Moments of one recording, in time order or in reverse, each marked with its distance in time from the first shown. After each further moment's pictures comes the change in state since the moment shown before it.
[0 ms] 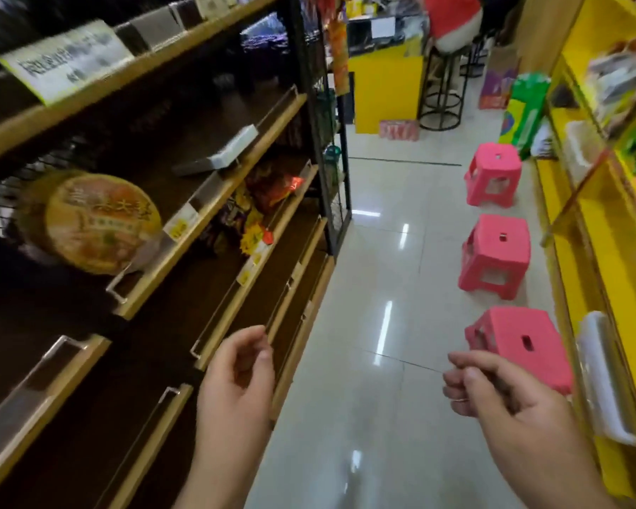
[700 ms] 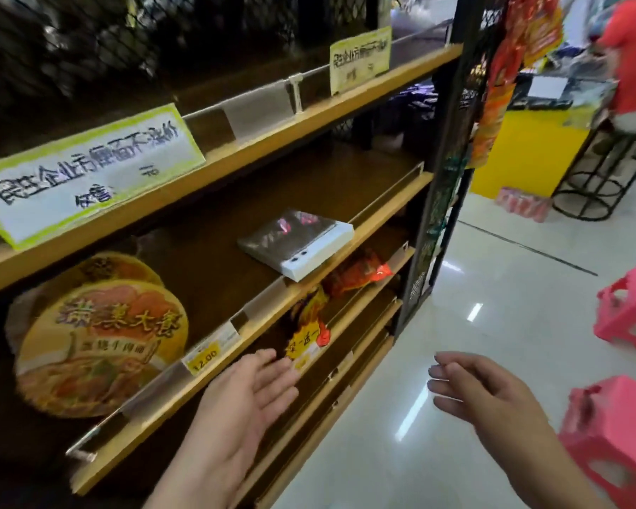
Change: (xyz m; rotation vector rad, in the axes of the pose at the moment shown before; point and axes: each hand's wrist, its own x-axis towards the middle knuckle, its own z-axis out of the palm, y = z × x) left_hand 0.303 0.064 0.025 -0.791 0.150 -0.683; right_hand 0.366 -0.078 0.193 -0.041 -0.430 0.175
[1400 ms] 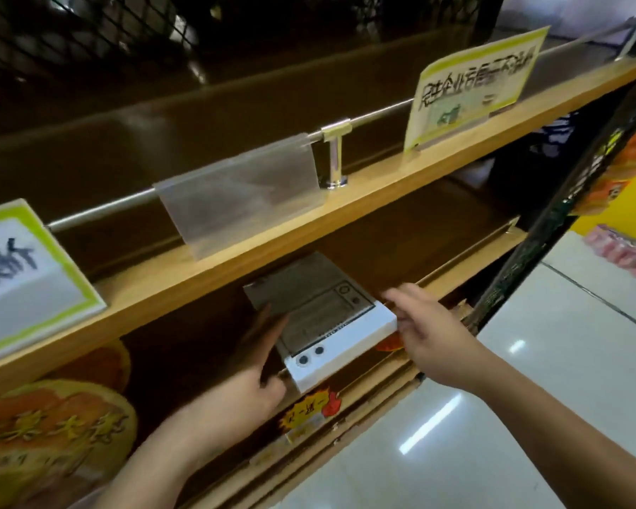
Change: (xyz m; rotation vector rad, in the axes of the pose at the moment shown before) left_hand 0.132 0.102 0.060 1.171 -0.027 0.307; right_hand 0.264 -0.108 0.109 -0.845 -0.664 -0.525
